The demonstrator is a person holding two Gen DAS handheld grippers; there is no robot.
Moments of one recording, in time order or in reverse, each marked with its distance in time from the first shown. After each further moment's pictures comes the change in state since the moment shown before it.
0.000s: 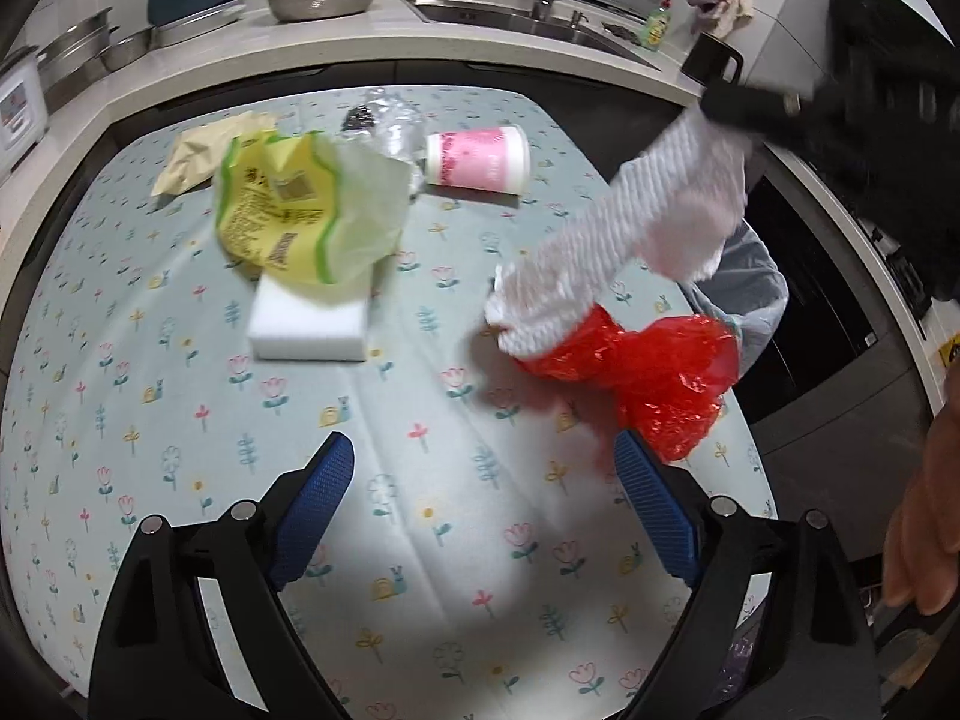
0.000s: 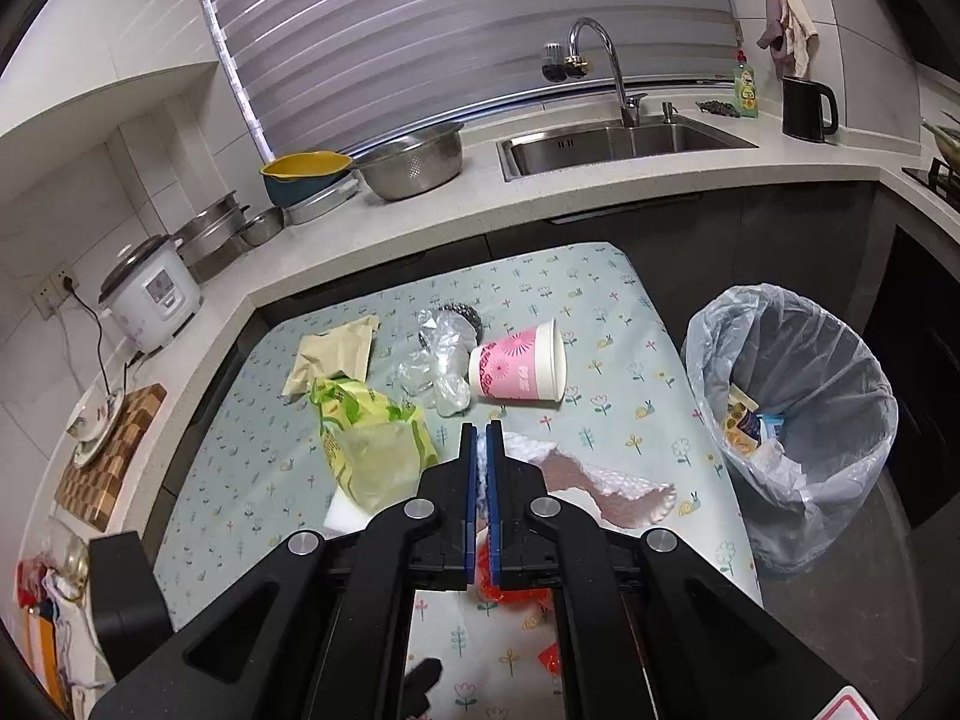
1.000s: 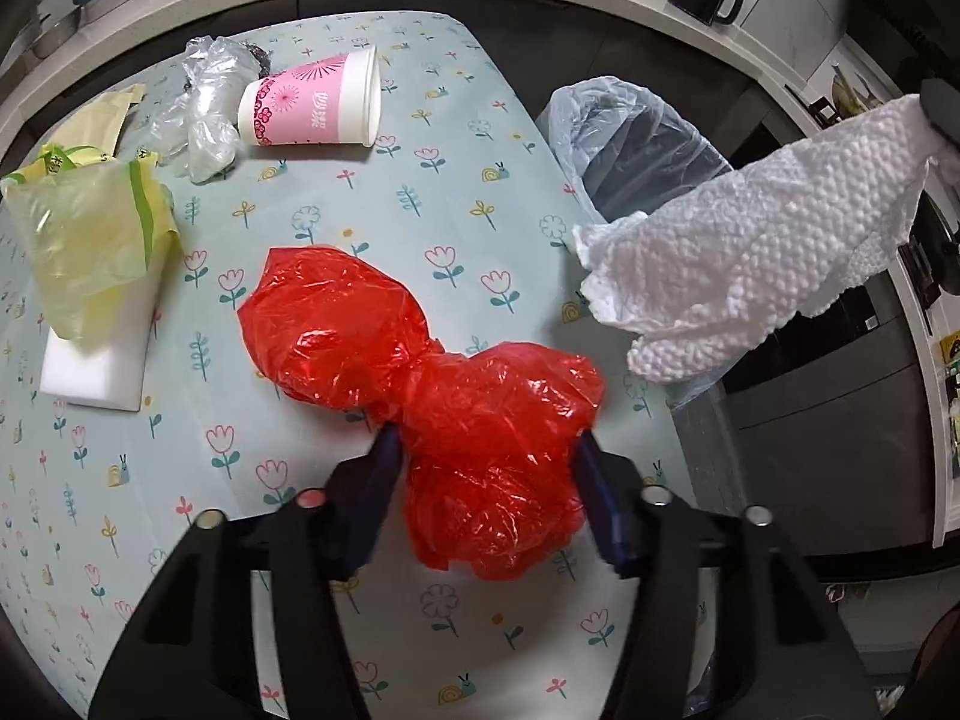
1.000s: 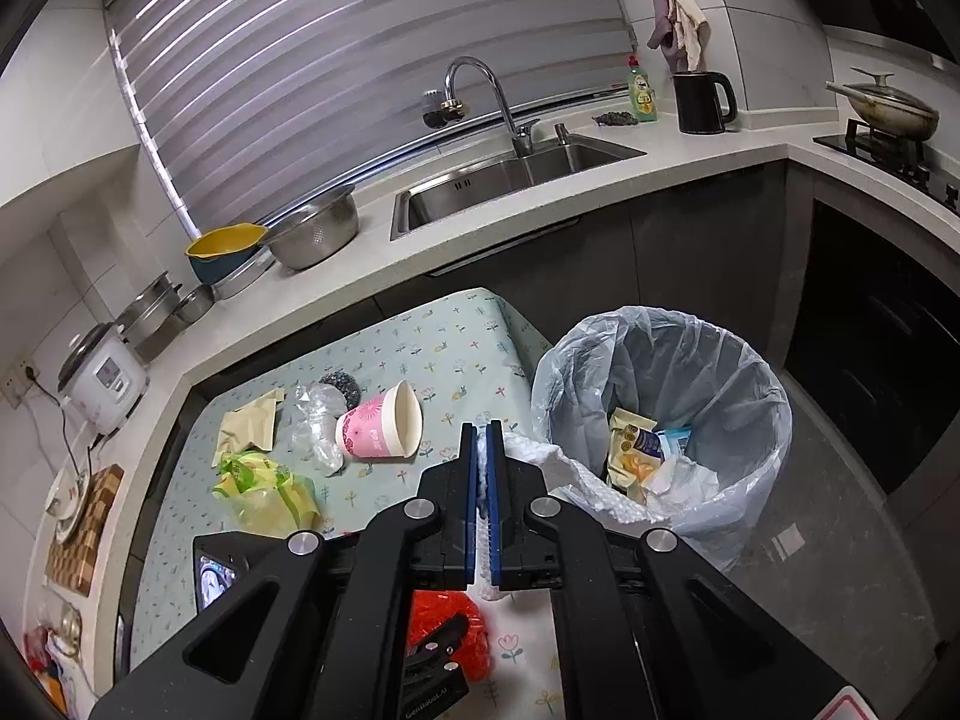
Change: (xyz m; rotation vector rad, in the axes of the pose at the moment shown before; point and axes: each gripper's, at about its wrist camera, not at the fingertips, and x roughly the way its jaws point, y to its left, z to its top) left arm 0.096 -0.087 0.044 -0.007 0.160 -0.025; right arm -0.033 -0.120 0.013 0.154 -0.068 -0.100
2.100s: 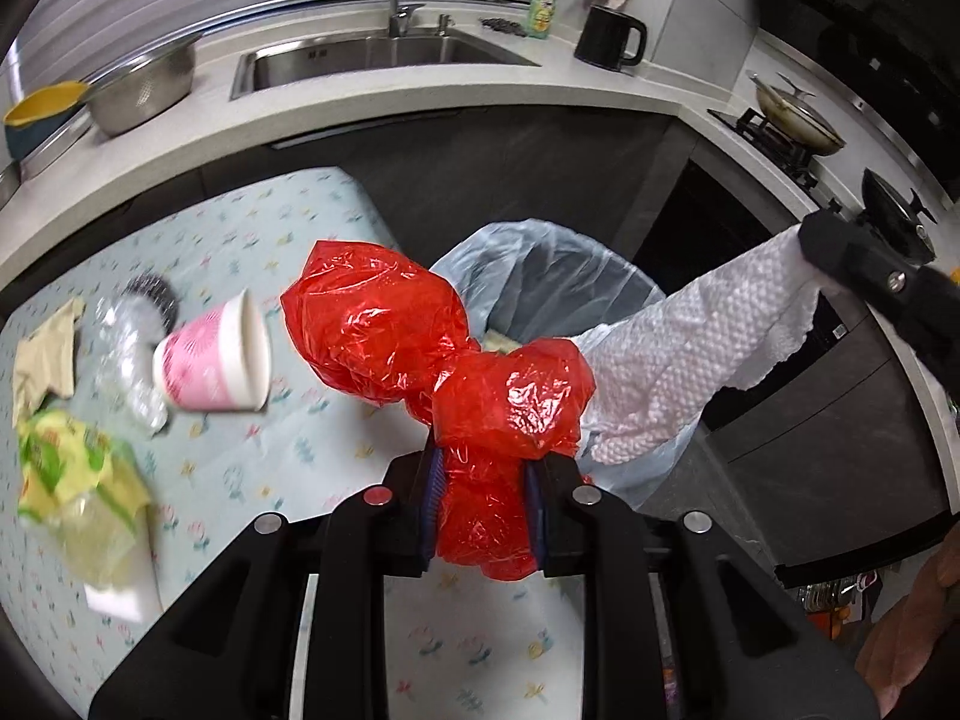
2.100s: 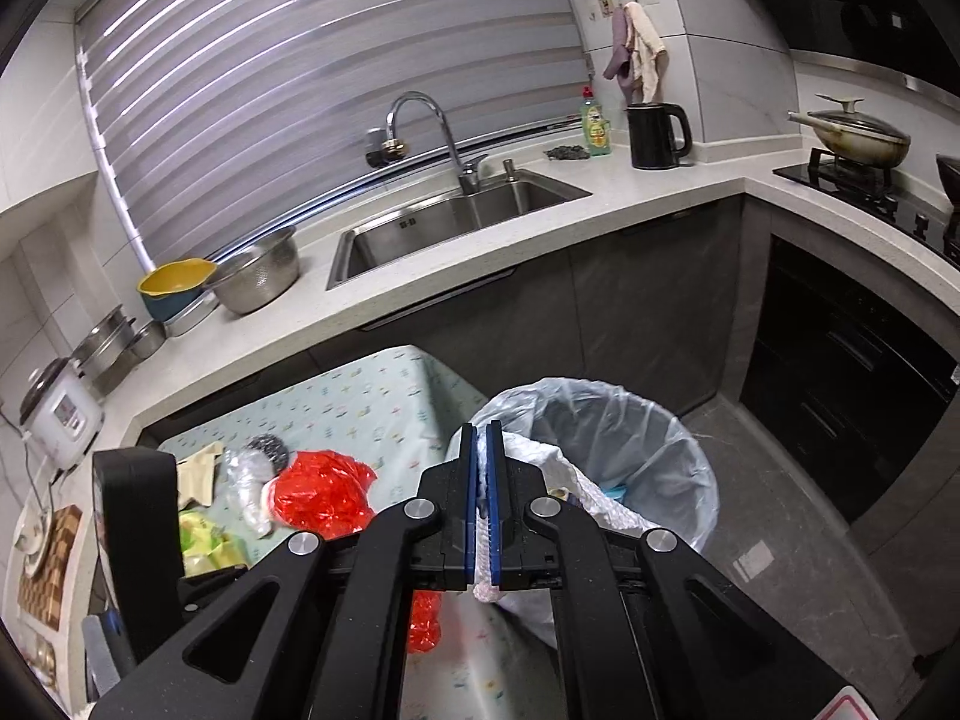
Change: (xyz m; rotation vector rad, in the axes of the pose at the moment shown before) left arm -0.032 -0.084 0.096 0.210 -0.172 -0.047; right arm 0.010 -0.060 0.060 0.009 -0.062 -0.119
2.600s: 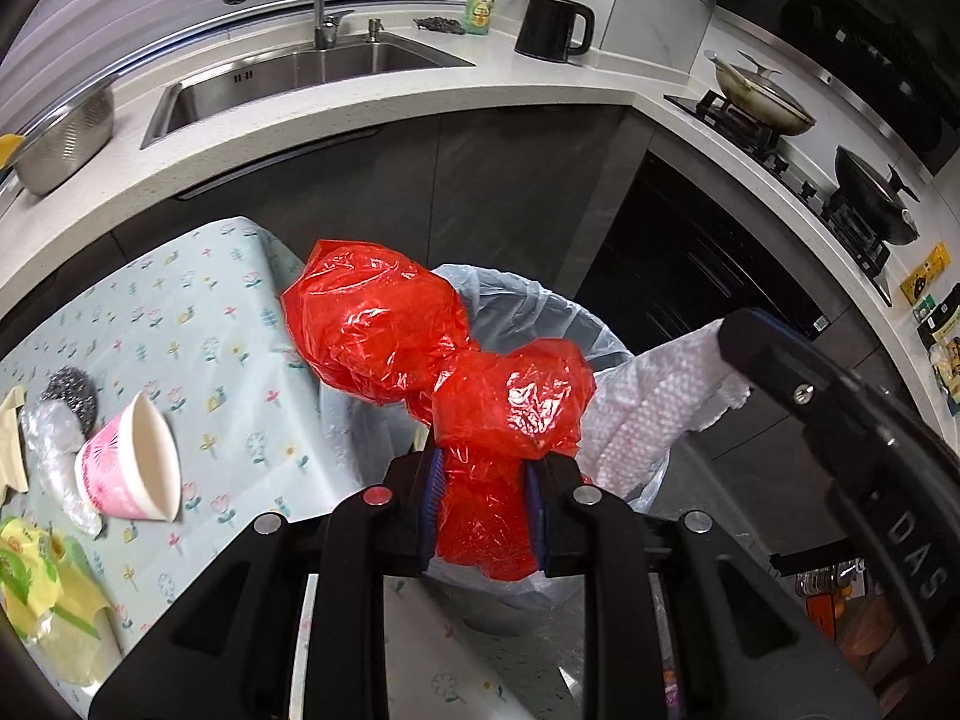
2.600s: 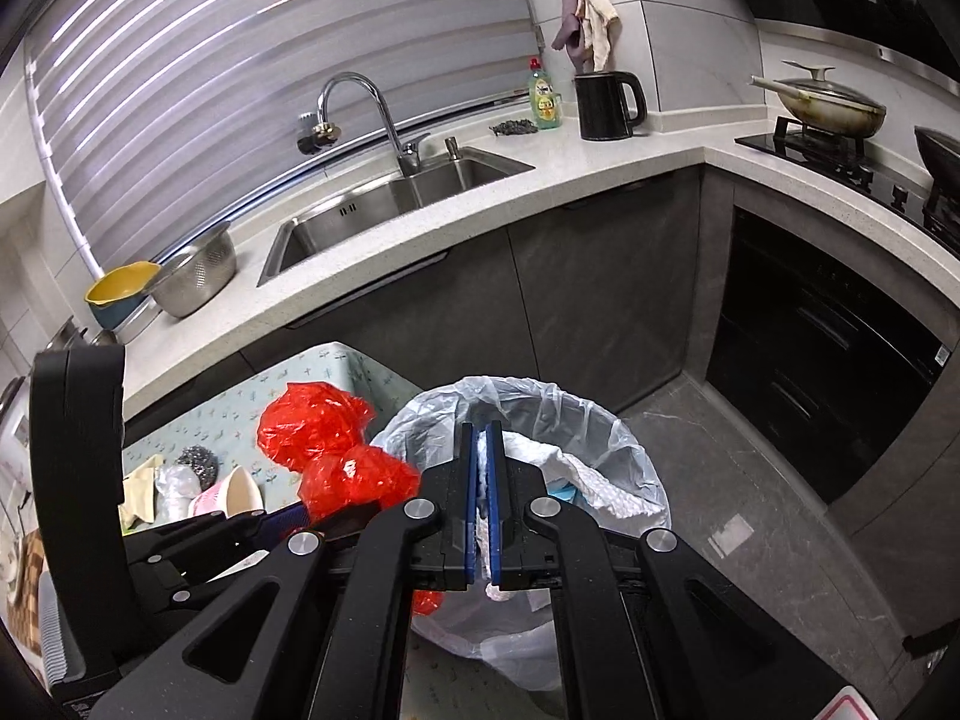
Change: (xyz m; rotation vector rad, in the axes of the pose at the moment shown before) left arm 0.051 -0.046 0.050 0.081 0.018 -0.068; right arm 0.050 -0.045 0.009 0.037 0.059 -0.078
